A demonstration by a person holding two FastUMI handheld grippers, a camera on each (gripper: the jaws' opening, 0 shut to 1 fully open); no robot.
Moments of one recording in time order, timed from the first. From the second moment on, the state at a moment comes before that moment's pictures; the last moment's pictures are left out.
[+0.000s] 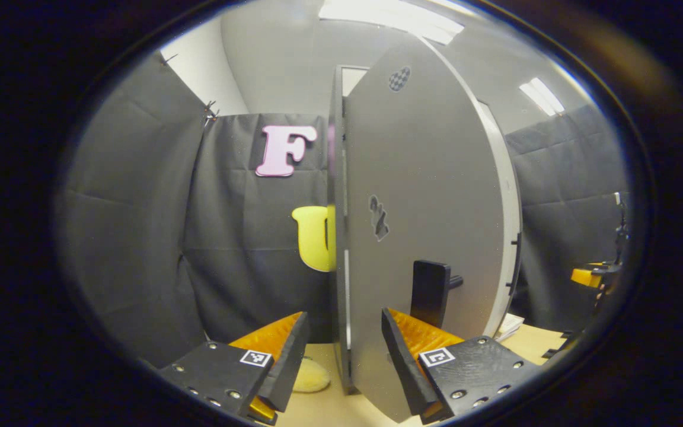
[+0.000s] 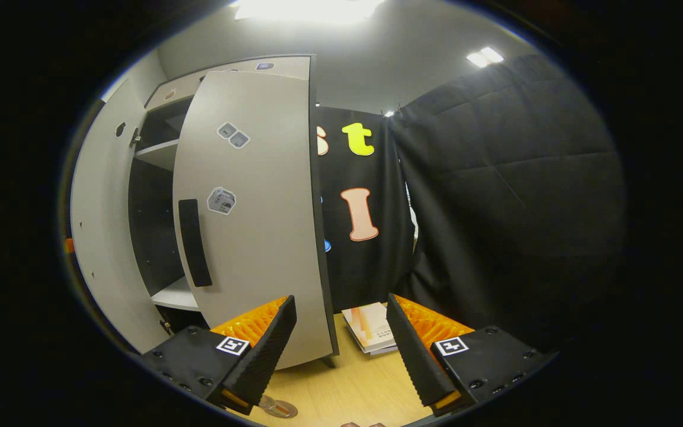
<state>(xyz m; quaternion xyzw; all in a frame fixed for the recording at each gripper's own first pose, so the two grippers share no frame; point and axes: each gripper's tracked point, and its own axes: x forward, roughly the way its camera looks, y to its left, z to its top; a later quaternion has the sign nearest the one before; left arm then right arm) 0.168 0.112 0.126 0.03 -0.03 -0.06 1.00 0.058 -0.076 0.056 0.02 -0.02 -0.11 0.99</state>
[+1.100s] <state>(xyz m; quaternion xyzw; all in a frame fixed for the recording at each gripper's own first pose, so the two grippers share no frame) 0.136 0.087 0.076 0.00 -0.01 0.01 1.00 0.041 -0.066 0.050 0.02 -0.01 -0.10 0.99</state>
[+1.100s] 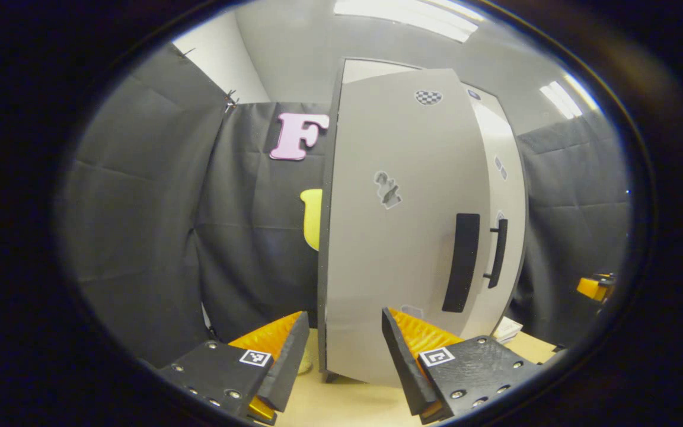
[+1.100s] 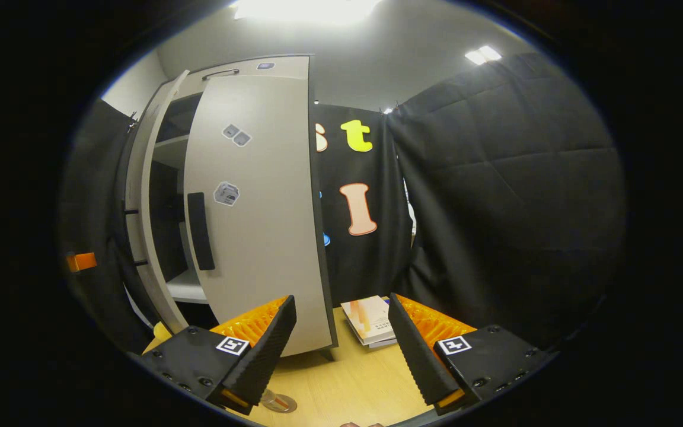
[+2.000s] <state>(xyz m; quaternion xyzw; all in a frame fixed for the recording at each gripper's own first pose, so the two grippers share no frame) 0.039 0.064 0.086 -0.05 -0.06 0.09 0.99 0.062 -0.073 0.069 0.04 -0.03 -0.04 1.00</state>
